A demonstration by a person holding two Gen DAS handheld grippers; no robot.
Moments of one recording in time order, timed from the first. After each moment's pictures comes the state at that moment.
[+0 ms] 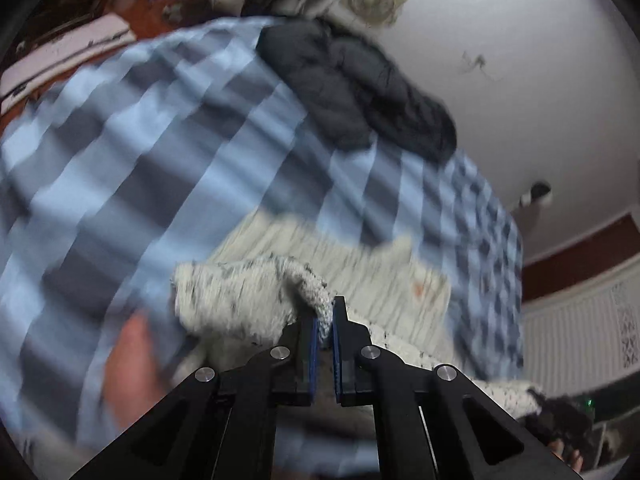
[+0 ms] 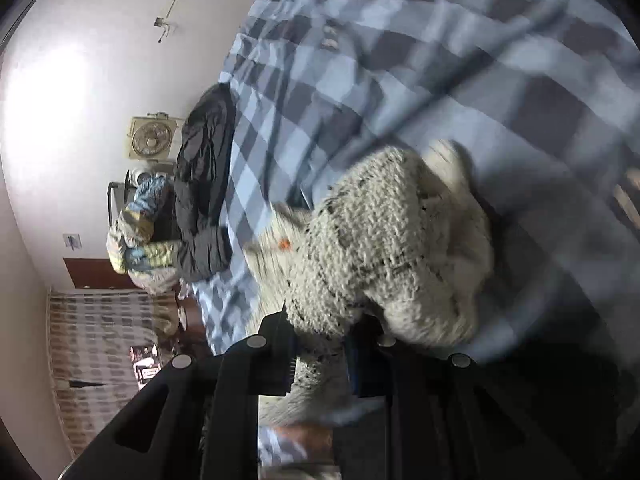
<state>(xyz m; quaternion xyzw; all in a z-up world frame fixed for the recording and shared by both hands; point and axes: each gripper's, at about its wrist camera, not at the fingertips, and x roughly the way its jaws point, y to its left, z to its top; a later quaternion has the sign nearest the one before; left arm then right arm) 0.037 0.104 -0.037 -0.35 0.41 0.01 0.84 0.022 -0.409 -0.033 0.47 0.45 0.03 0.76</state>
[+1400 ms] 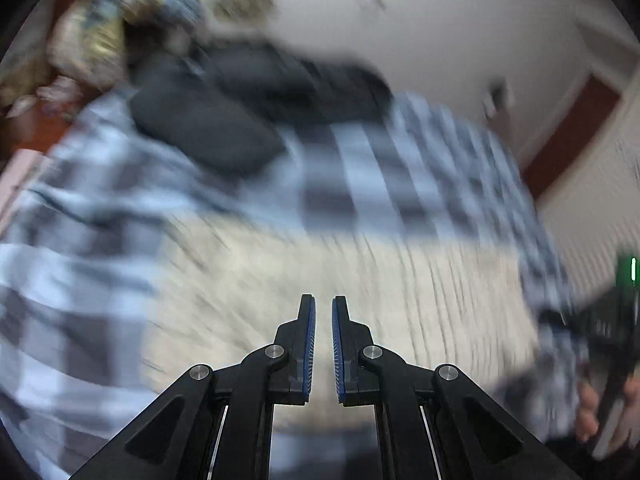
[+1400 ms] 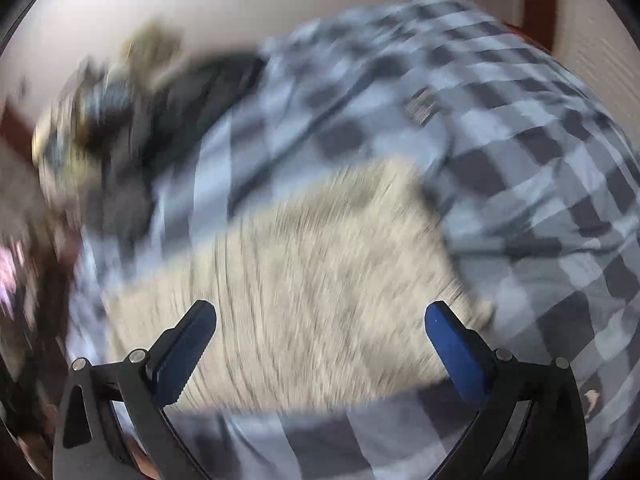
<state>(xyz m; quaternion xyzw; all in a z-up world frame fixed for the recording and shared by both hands) 0.123 0.024 -0.044 -0.12 0.46 -0.11 0.87 0.062 -0.294 -0.002 0.11 0.49 -0.01 0.87</state>
